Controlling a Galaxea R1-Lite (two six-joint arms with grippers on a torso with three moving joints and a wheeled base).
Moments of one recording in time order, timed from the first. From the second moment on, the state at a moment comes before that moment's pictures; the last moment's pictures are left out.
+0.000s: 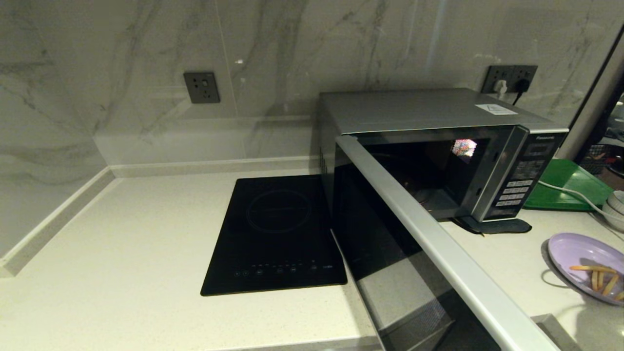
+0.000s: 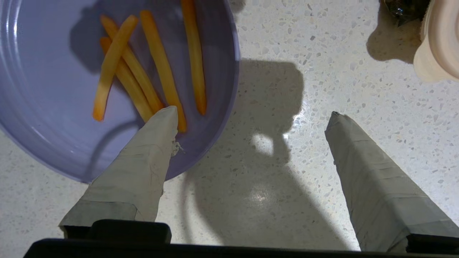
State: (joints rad) left arm 0.00 0.00 0.00 -0.01 0.02 -0.06; right arm -0.71 1.93 -1.24 0.48 -0.17 0.67
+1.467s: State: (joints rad) left arm 0.00 0.00 0.00 -0.01 0.02 -0.06; right arm -0.70 2.06 -1.24 0.47 -0.16 0.68
